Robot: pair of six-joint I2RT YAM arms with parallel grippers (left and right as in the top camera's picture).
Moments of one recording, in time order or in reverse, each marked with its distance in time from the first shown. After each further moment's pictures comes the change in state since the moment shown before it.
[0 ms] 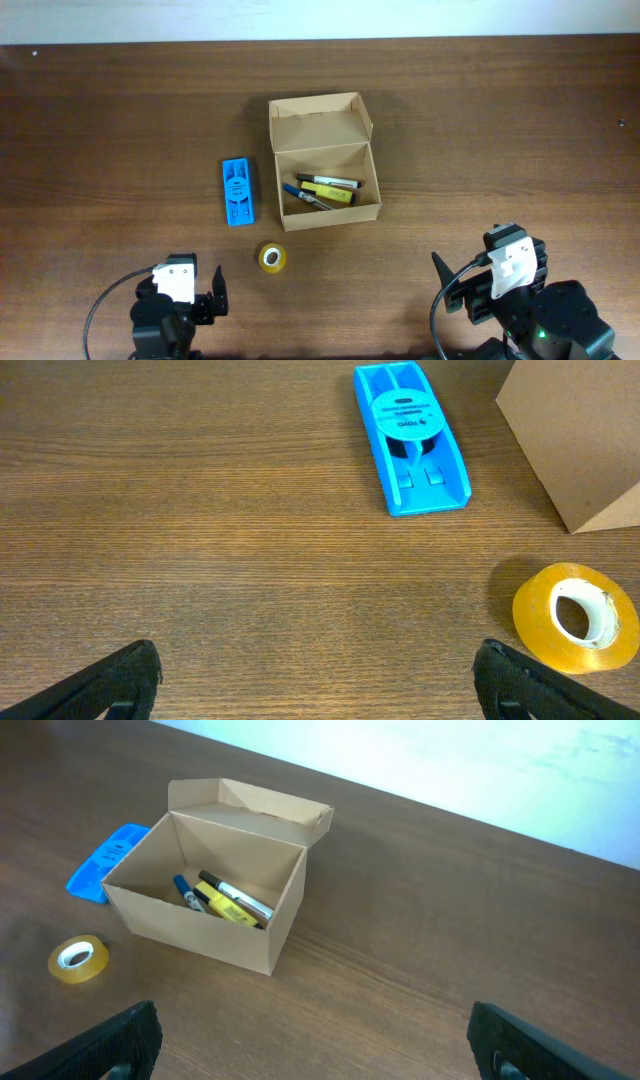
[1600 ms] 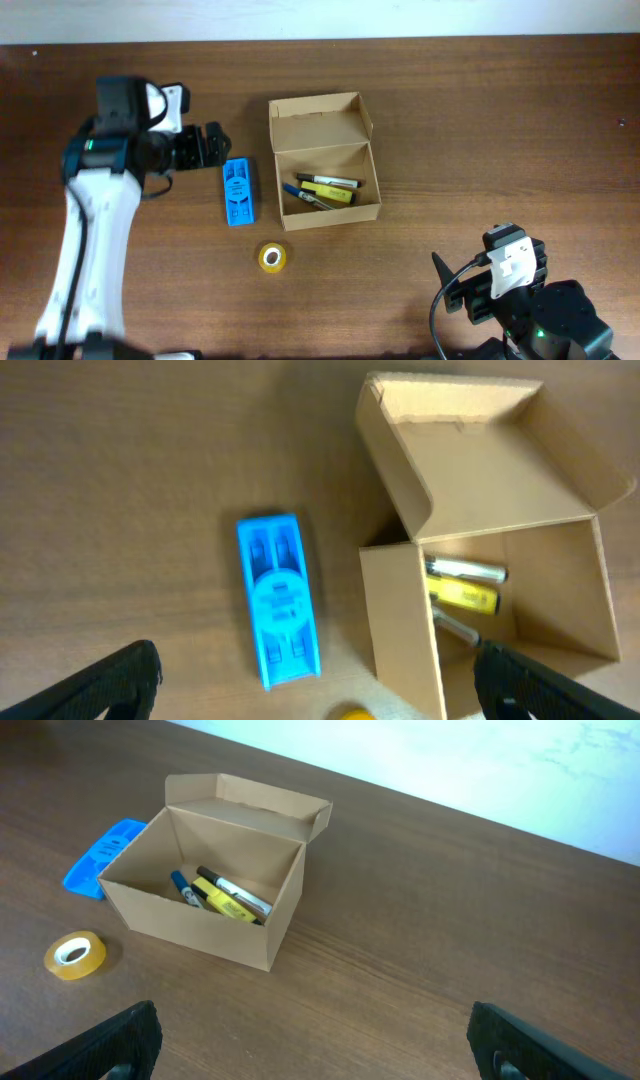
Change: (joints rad) left arm -0.013 1.508 1.201 -0.137 0.285 -0.124; right arm 0.000 0.000 -0.004 -0.005 0.004 0.001
